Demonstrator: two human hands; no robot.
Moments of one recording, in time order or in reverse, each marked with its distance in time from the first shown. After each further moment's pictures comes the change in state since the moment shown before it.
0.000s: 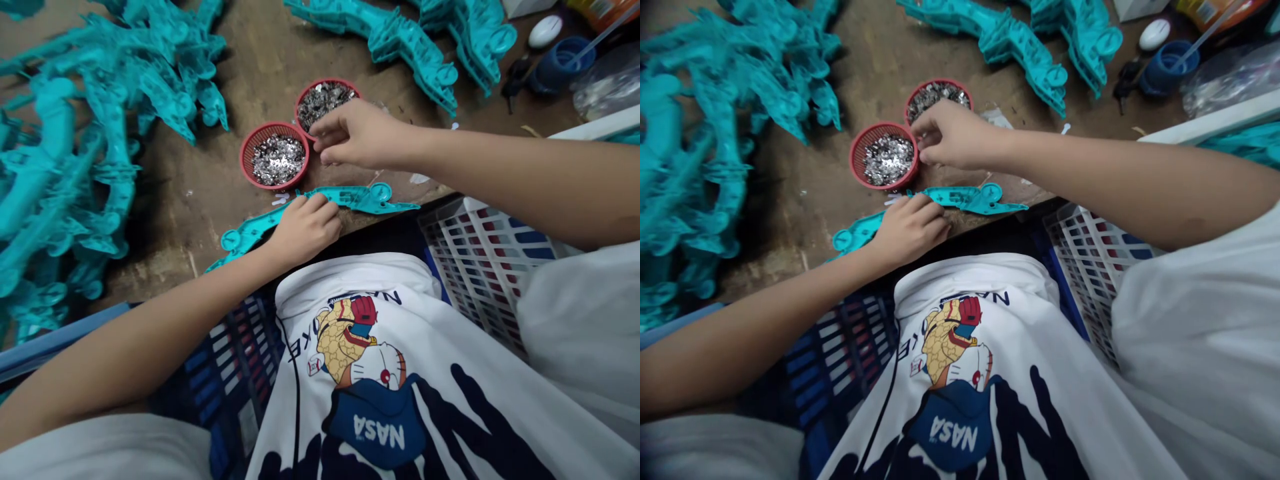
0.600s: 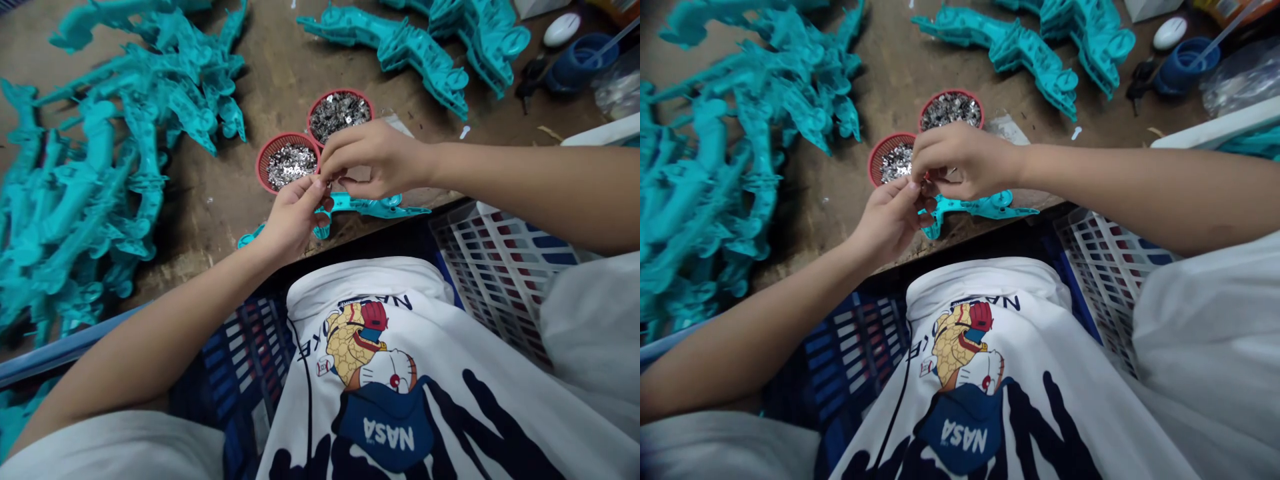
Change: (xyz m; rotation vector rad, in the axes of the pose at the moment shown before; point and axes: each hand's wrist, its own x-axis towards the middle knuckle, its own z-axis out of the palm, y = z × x) left_hand 0.035 0.007 -0.053 -1.561 0.302 -0.982; right_hand -0.035 -0.018 -0.019 -0.497 -0.194 -0.625
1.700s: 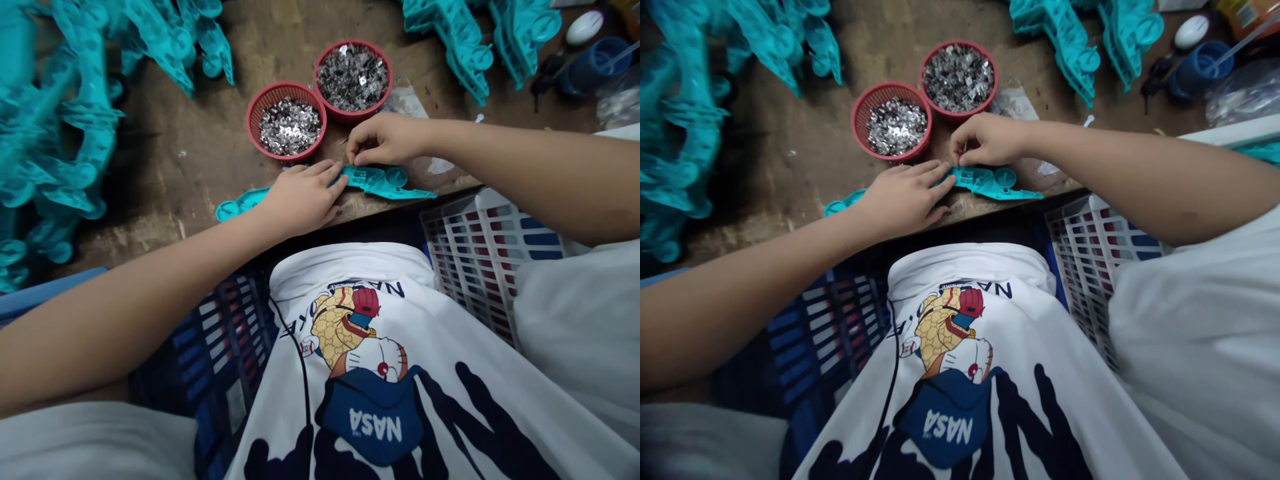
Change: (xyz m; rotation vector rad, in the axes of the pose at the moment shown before) left_hand 0.000 -0.013 -0.020 1.624 -0.431 0.411; right_hand -0.017 0.087 0.037 0.298 -0.184 0.406
